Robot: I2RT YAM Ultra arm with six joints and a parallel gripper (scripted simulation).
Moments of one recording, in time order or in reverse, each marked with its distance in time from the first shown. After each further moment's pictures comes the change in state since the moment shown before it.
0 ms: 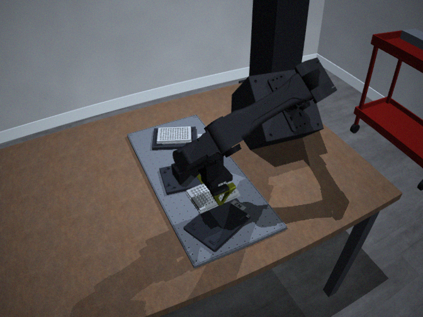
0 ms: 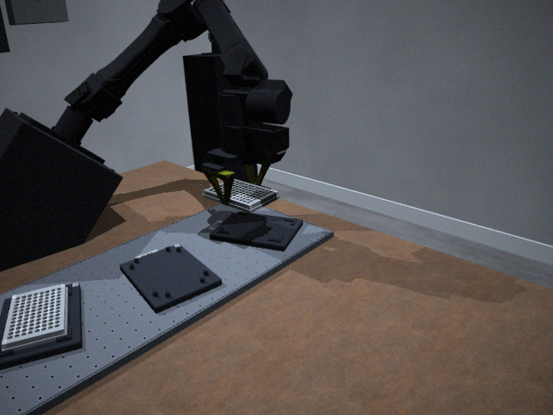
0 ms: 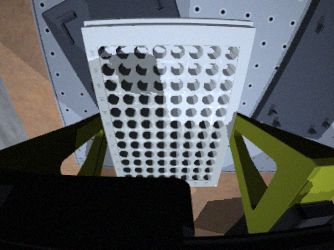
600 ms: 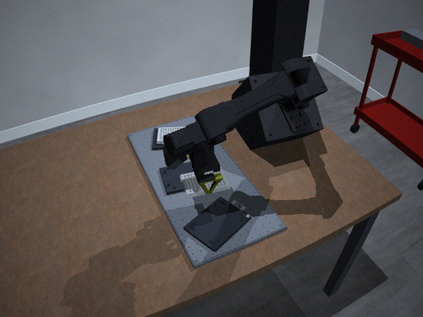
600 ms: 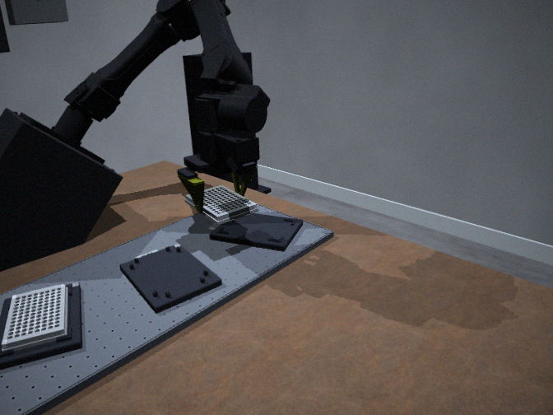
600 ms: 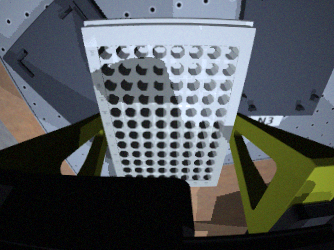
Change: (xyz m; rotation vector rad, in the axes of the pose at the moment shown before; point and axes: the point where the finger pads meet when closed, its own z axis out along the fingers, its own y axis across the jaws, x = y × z) arm 0.003 -0.052 0.001 -0.003 0.000 0.235
